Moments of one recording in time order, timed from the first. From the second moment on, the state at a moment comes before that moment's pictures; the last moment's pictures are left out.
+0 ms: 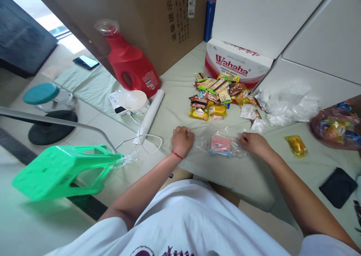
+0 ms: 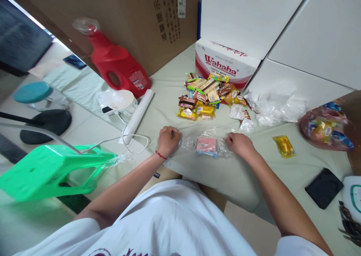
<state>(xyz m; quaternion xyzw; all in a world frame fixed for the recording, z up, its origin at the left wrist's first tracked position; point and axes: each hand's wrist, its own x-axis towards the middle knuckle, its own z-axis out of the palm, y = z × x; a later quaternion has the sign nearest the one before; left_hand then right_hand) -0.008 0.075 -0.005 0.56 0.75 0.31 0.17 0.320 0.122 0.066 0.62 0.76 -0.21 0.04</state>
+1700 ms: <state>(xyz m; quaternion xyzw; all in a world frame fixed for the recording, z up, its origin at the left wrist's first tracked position) 0.025 0.049 0.001 0.68 0.55 0.41 0.25 0.266 0.050 0.032 0.36 0.92 -0.16 -0.06</state>
